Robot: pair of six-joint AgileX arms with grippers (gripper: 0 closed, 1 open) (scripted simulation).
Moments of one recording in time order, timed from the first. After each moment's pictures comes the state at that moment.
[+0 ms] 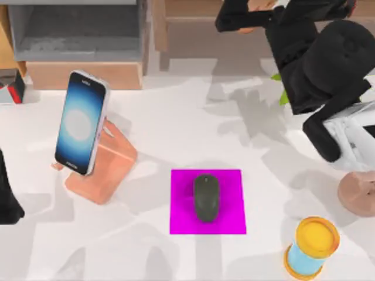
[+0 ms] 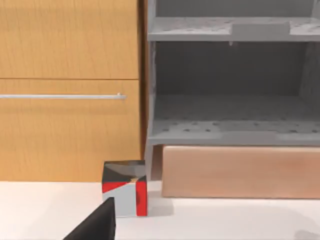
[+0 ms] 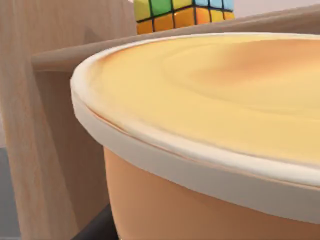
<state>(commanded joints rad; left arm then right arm) 0.00 0.00 0.00 0.00 0.00 0.00 0.55 1.84 0.95 1.21 0.33 0.04</state>
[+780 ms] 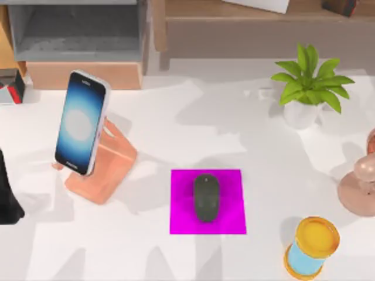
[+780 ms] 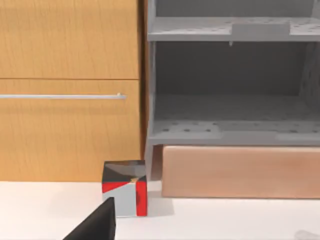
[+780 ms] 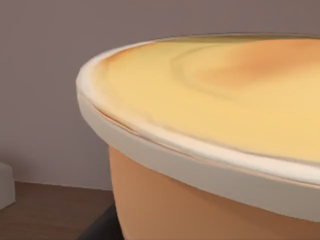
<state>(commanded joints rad) 0.00 0.00 0.00 0.00 0.00 0.00 -0.20 1.83 1.14 0.77 -0.27 -0.02</state>
